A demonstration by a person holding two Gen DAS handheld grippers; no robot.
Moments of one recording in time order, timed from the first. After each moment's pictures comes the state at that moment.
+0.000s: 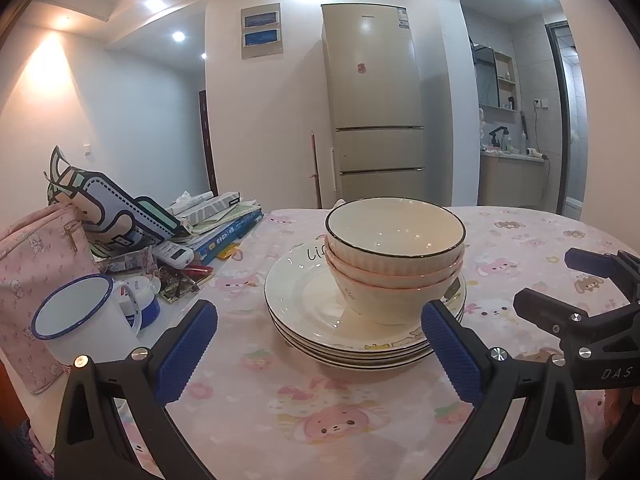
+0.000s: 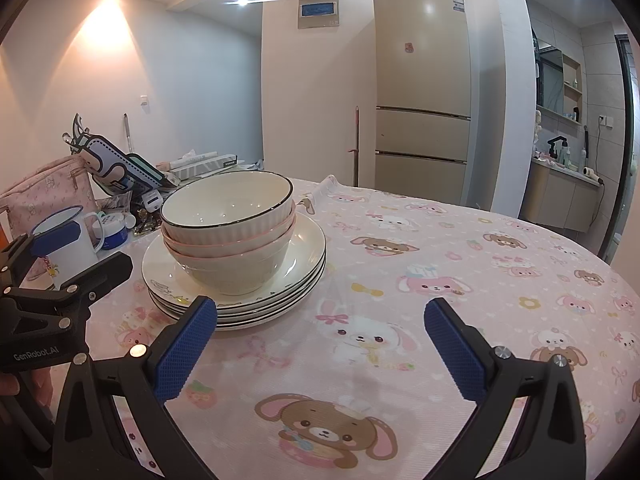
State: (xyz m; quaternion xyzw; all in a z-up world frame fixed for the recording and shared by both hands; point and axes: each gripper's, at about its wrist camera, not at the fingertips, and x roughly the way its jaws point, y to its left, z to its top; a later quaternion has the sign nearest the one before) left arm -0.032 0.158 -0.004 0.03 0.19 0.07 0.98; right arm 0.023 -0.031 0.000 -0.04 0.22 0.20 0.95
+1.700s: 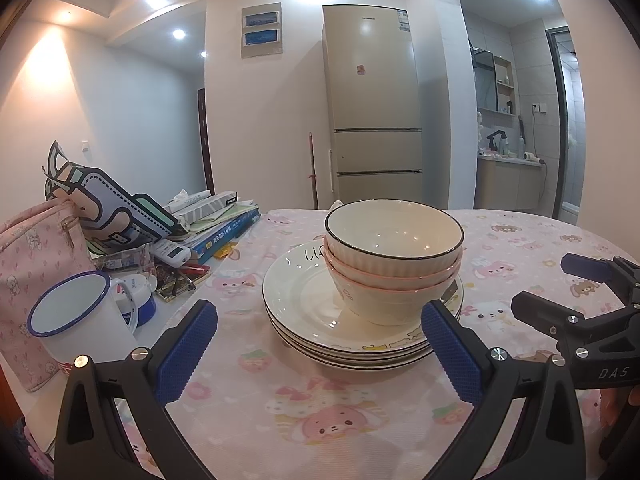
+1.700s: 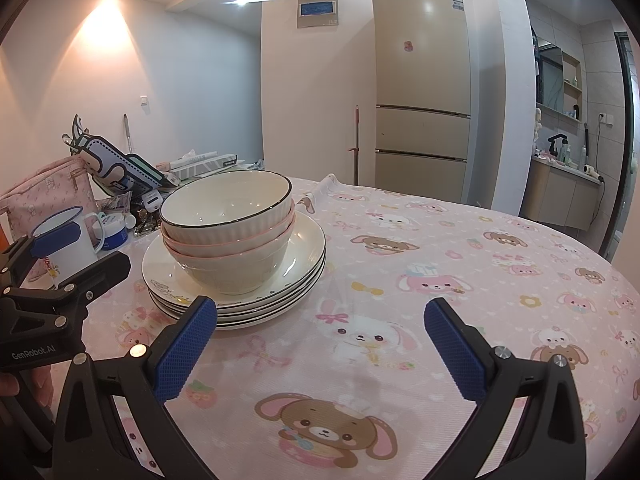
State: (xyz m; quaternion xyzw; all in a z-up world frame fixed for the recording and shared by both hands) left arm -0.033 0.162 -0.004 0.02 0.18 0.06 0.98; right arm 0.023 -0.032 0.000 -0.04 0.23 0.20 0.95
